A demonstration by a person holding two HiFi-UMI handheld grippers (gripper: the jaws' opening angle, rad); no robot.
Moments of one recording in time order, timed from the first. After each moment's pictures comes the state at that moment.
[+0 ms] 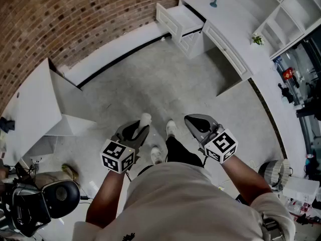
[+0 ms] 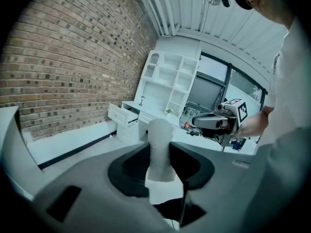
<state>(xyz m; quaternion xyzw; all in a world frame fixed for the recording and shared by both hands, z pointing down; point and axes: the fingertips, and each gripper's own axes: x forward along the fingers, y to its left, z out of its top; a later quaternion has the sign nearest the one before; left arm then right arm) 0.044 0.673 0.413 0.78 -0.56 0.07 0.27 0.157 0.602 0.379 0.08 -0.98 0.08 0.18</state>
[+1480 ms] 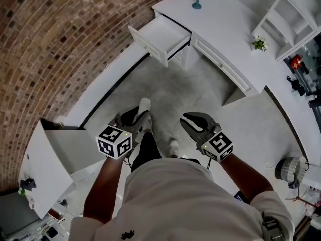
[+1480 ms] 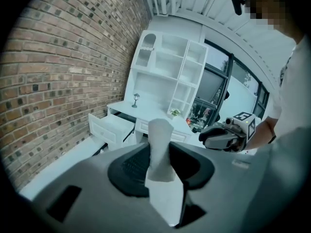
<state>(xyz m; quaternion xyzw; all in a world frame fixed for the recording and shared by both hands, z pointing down) -0.018 0.261 0.407 0.82 -0.48 0.14 0.26 0.107 0.265 0.408 0.16 -0.97 0.12 0.13</state>
